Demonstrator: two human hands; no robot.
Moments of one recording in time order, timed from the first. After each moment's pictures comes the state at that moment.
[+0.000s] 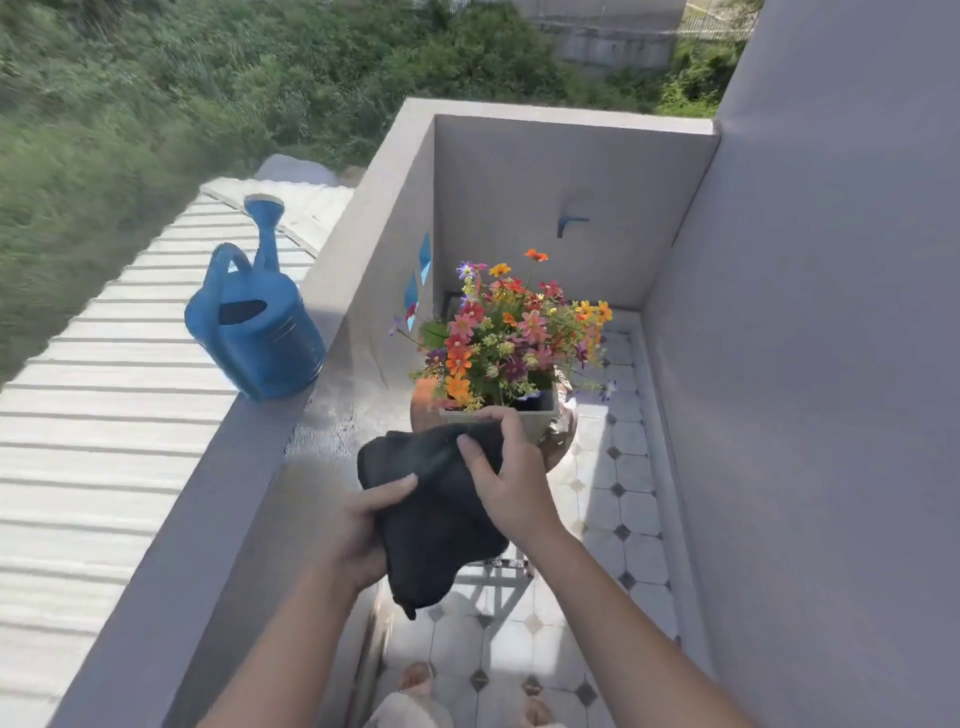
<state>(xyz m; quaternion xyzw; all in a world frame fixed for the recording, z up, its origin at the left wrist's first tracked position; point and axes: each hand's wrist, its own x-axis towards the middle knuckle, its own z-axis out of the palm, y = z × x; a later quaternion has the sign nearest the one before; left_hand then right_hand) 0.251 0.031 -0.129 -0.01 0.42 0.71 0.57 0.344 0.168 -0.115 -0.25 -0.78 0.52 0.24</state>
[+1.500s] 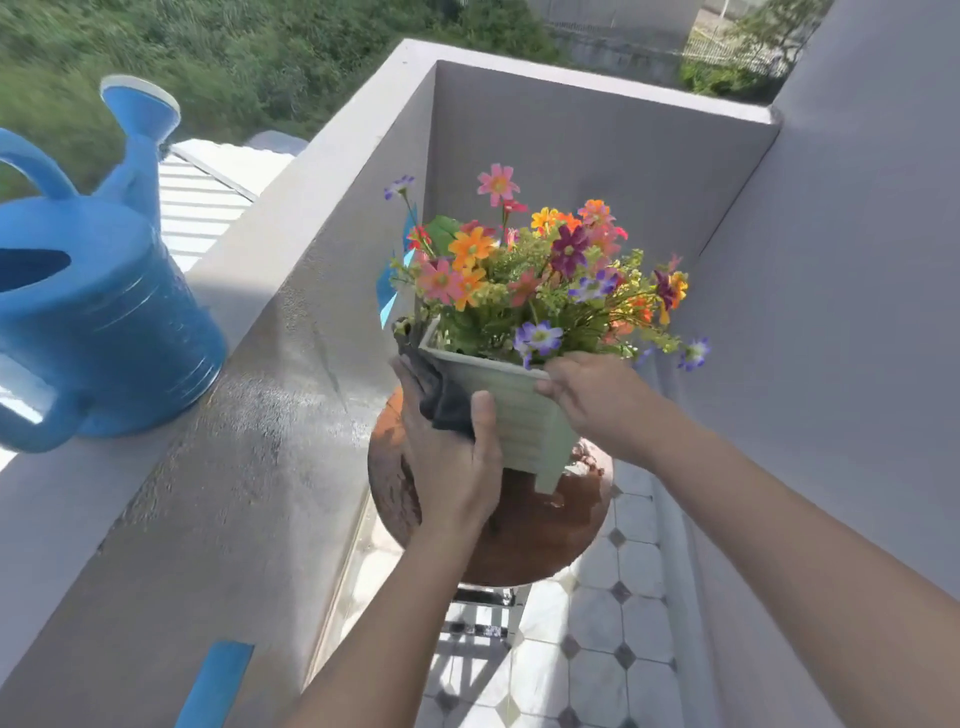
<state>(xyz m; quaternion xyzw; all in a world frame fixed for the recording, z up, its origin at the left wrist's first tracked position) 0.205 0.202 -0.237 0.16 0.81 0.56 0.03 0.263 0.344 -0.169 -0.08 -0.99 0.09 0.08</state>
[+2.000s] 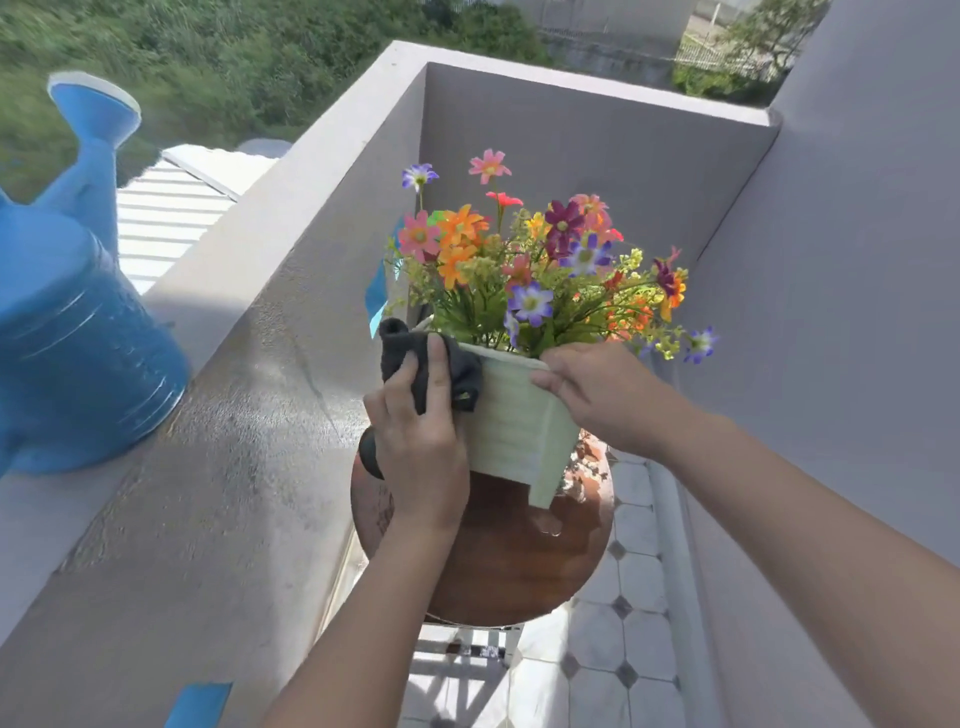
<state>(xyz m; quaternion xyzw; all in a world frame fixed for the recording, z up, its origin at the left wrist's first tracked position) 0.174 0.216 -0.257 0.29 0.83 0.40 -0.27 0.257 0.365 -0.160 -0.06 -0.99 0.10 0.07</state>
